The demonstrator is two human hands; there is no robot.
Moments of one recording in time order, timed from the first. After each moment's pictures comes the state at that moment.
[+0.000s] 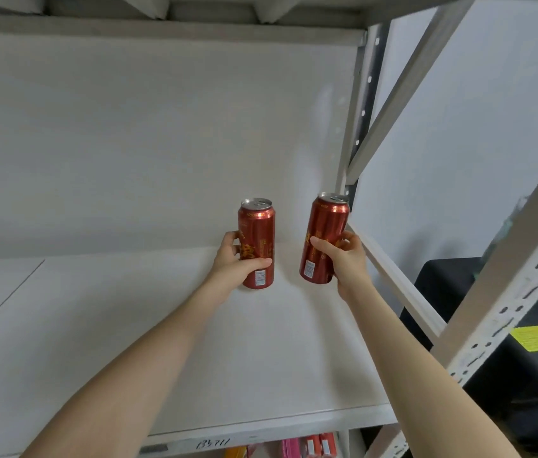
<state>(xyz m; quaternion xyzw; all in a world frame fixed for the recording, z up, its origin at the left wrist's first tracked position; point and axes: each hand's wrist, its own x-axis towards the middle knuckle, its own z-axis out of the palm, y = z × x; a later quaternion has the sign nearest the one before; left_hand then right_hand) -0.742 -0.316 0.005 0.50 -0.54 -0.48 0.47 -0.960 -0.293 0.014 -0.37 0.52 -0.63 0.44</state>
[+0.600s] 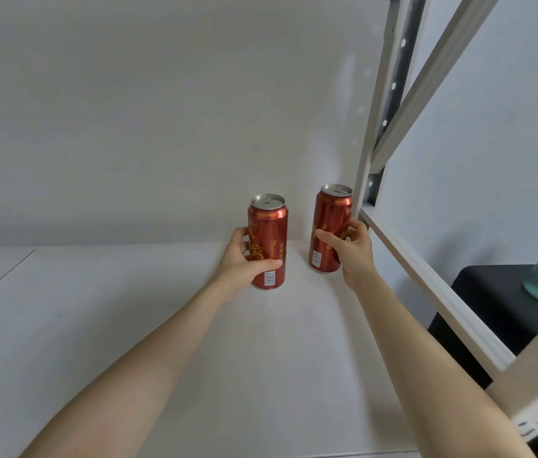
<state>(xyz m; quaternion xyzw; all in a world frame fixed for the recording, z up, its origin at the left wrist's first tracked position) -0.750 -0.360 -0.041 0.49 -0.56 -0.47 0.48 -0.972 -0.381 -0.035 -0.40 0.53 -0.62 0.42</state>
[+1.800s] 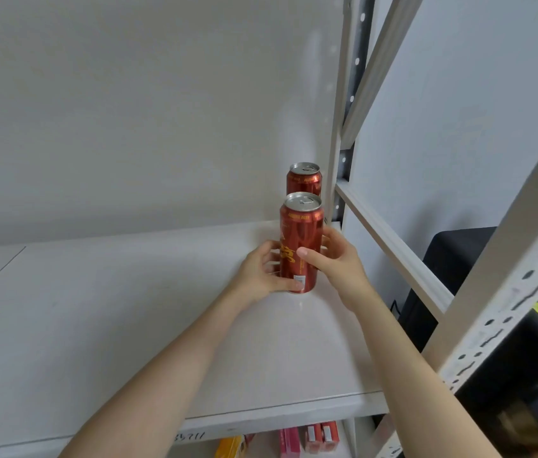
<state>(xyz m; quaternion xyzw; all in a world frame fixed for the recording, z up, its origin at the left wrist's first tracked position) -0.802 -0.301 -0.053 0.46 -0.64 -0.48 0.38 -0.979 -0.269 -0.038 -0.53 0.45 -0.57 0.44</state>
